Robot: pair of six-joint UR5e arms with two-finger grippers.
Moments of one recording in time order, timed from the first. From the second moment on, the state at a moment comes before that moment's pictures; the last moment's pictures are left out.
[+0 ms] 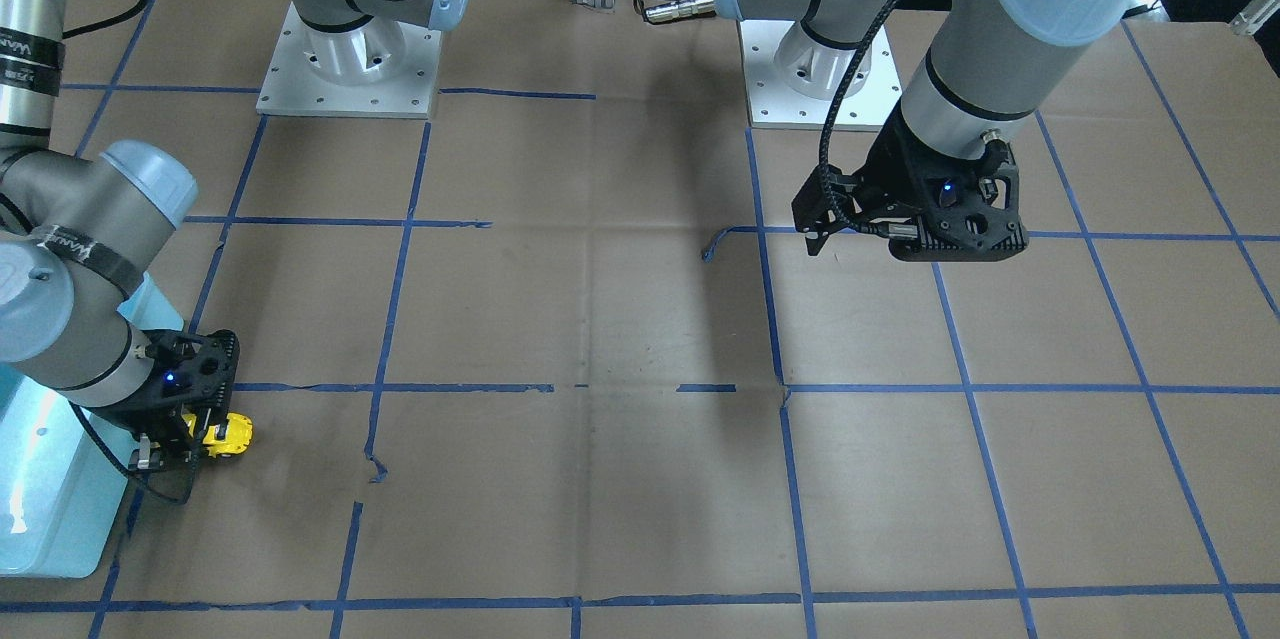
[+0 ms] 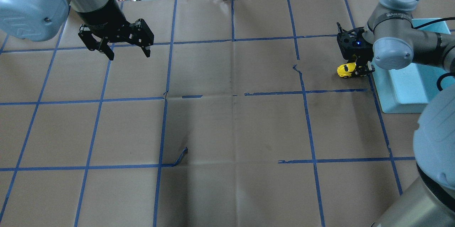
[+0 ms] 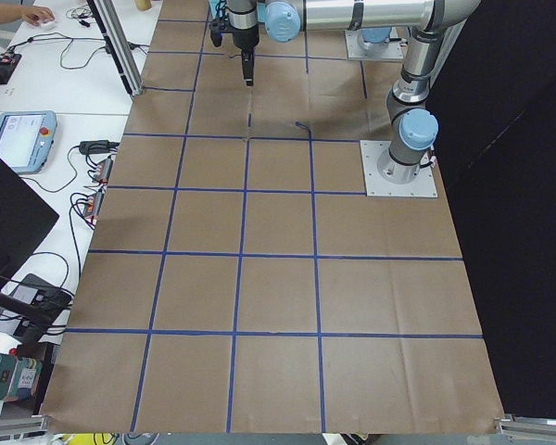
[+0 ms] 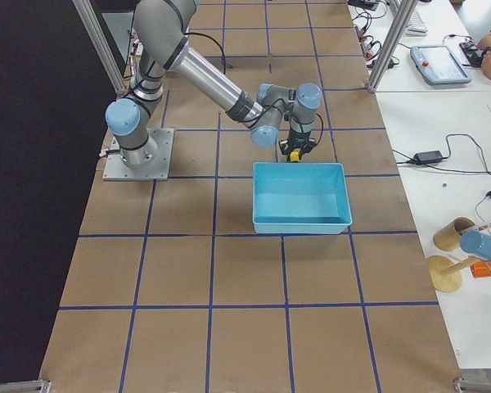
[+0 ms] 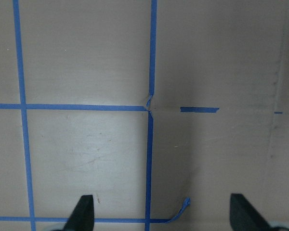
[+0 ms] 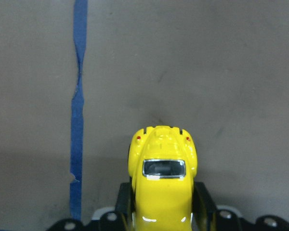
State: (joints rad) left arm -1.56 -1.69 -1.53 -1.54 1.55 -0.02; right arm 1.30 -1.11 1.73 -2.23 -1.59 -1.91
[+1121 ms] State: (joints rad) left arm -1.56 -1.68 -1.52 -1.53 1.55 -0.02; right arm 1.20 -1.22 1.44 -1.90 -1.52 -1.25
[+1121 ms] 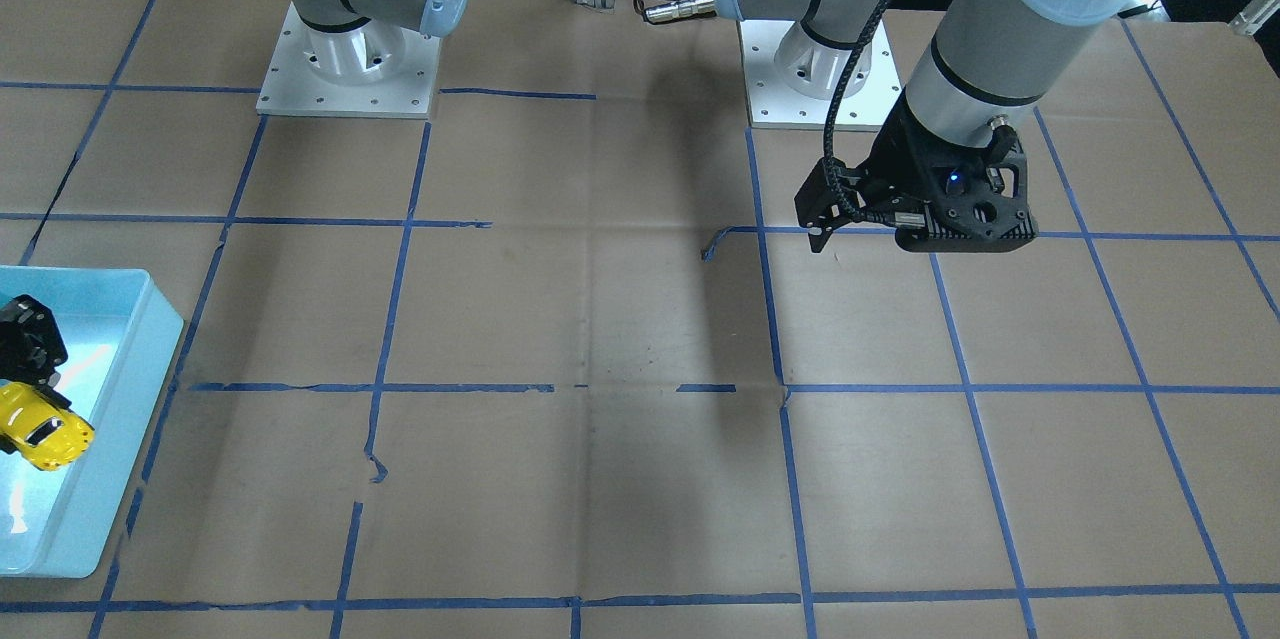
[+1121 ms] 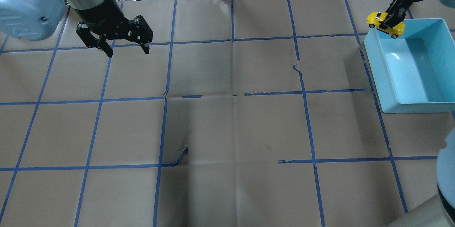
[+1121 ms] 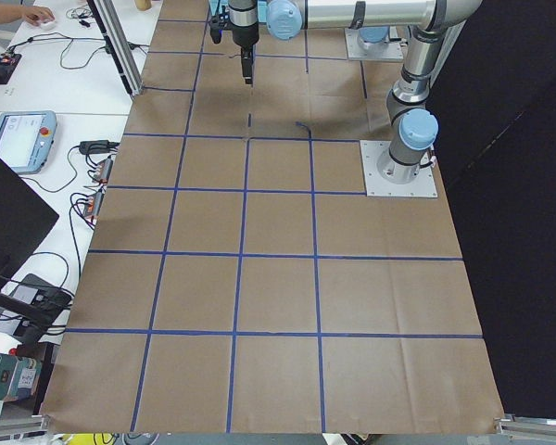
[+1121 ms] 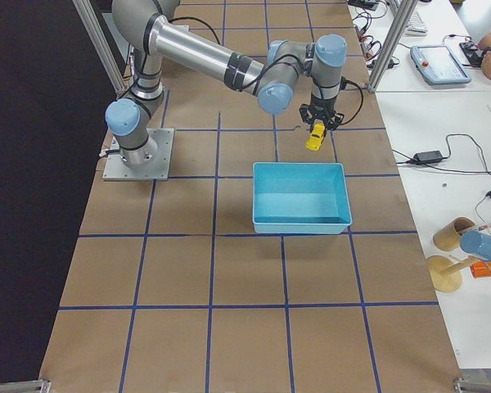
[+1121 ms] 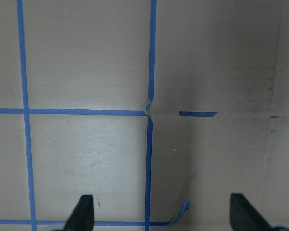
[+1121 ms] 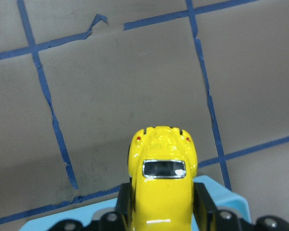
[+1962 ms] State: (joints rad) left arm -1.56 -1.69 -1.52 -1.53 1.55 -0.01; right arm 1.03 -1.06 1.45 -1.85 -1.67 -0.55
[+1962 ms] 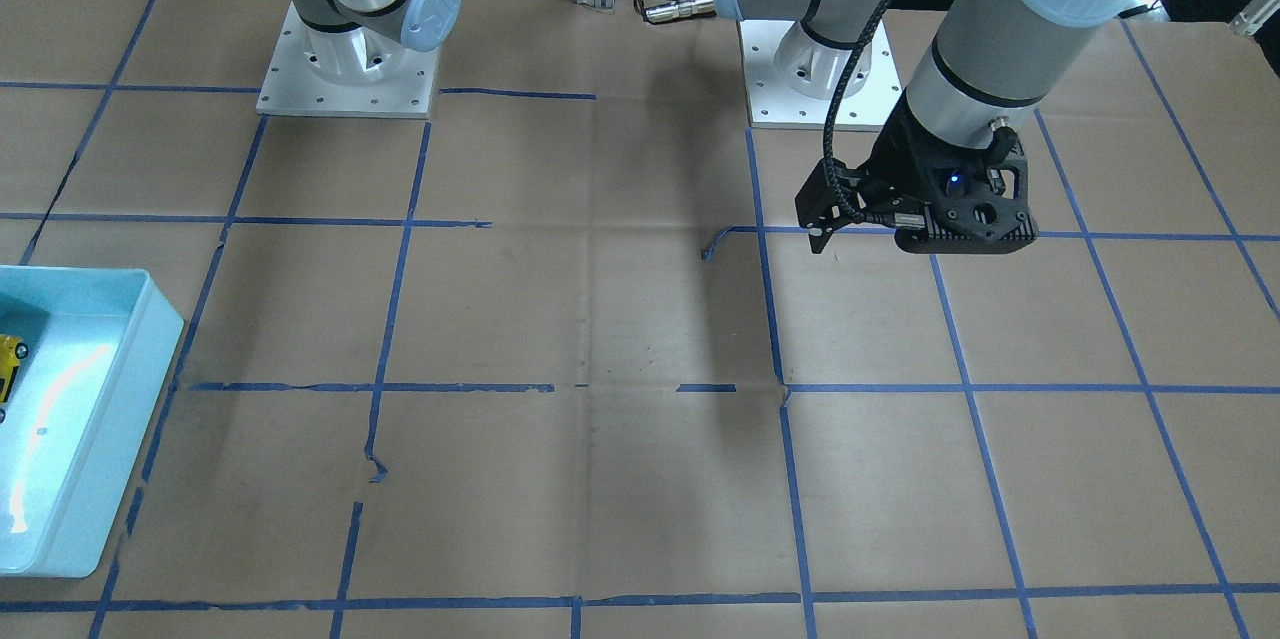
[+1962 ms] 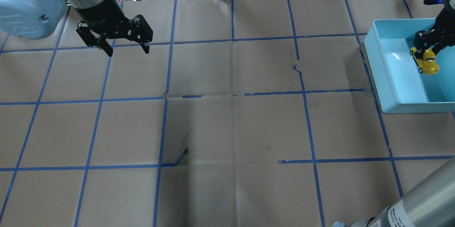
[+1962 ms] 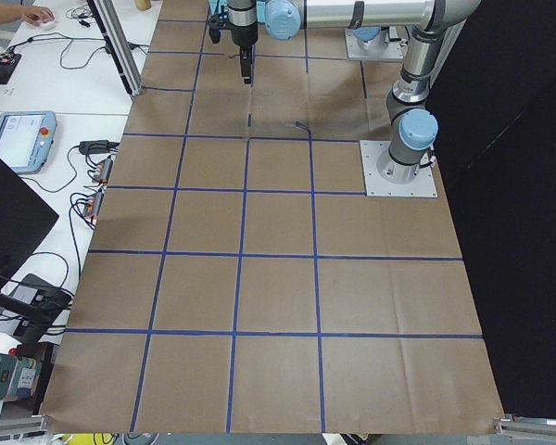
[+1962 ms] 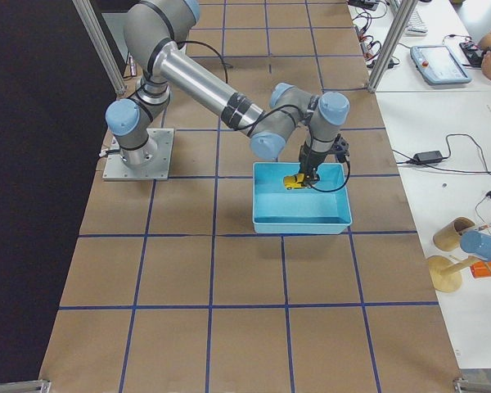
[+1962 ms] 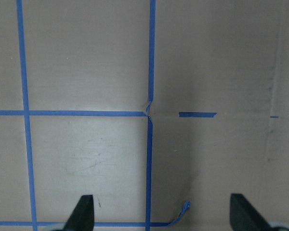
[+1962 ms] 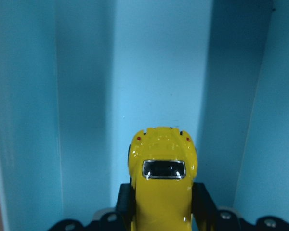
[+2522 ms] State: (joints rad) left arm -1.56 -1.68 -1.52 -1.53 1.55 0.00; right arm 1.02 -0.98 1.44 -1.86 -1.66 -0.53
